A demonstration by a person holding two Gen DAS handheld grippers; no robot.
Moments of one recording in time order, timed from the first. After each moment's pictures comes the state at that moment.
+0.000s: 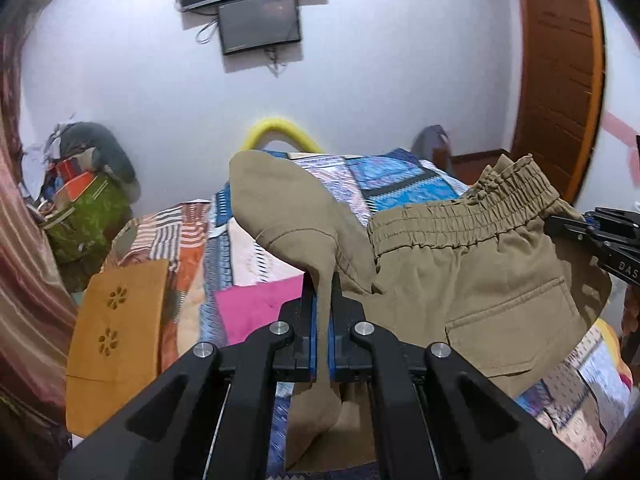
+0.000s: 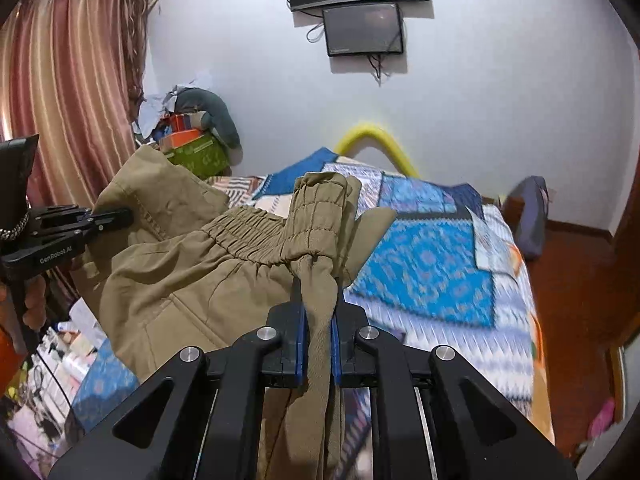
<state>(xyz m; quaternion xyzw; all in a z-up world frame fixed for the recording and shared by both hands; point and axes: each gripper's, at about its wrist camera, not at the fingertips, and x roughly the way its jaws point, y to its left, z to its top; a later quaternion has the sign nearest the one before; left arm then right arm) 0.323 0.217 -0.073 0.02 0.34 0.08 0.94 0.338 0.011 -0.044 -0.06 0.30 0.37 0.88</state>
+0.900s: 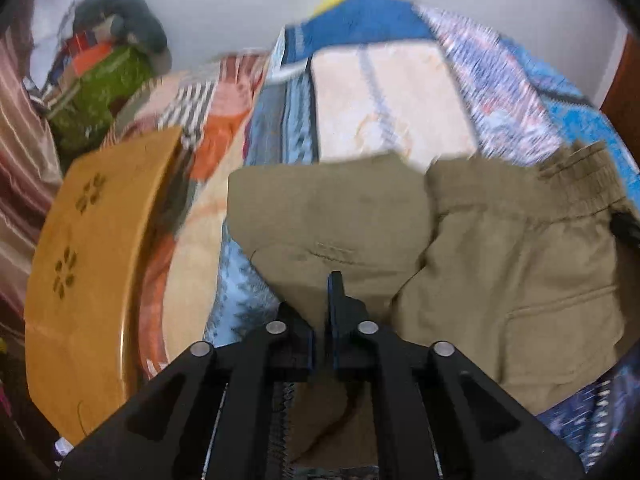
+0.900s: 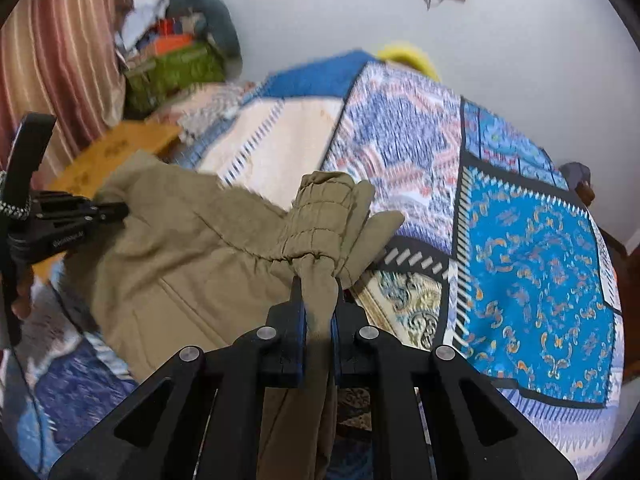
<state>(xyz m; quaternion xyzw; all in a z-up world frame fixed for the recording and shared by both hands) 0.441 0.400 -0.303 -0.06 0.51 0.17 0.84 0.441 0.181 -0.208 -0.16 0.42 0.36 0.82</state>
